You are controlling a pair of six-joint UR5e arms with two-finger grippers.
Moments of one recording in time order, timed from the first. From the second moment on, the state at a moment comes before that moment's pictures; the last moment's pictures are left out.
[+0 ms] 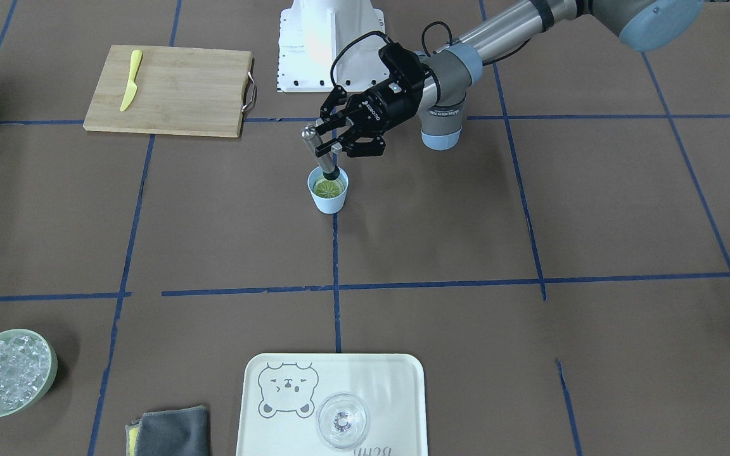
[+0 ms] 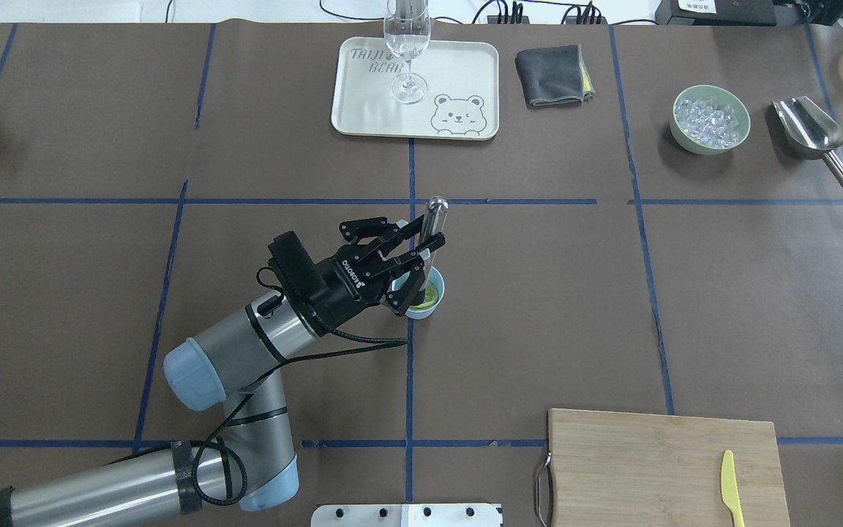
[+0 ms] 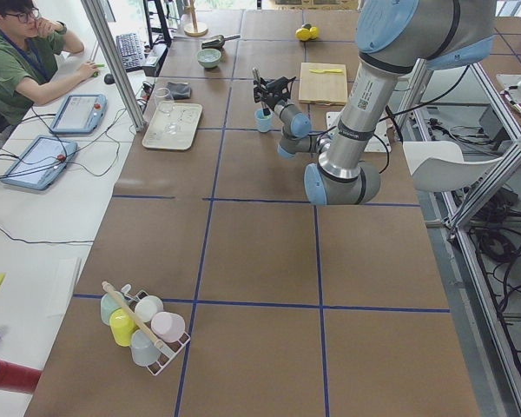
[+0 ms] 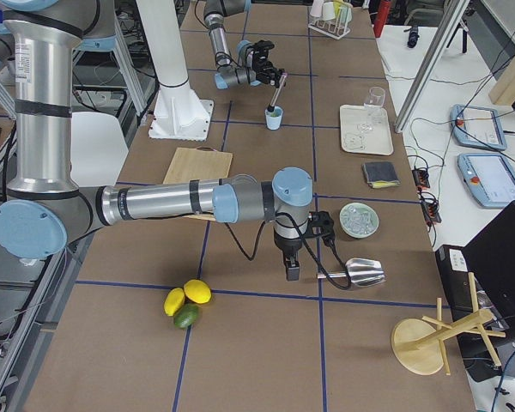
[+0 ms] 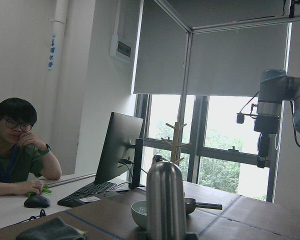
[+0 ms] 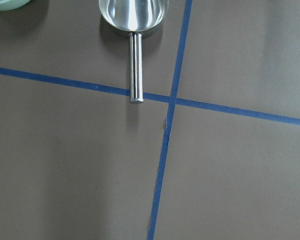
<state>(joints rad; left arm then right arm) -0.31 -2.23 -1.25 -3.53 -1.20 -0.32 1.51 -1.65 1.79 -1.59 2.26 -0.02</state>
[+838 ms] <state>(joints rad) -0.26 -2.25 -1.20 -3.52 -1.12 -0.32 1.51 -1.65 1.79 -1.59 2.26 -0.02</state>
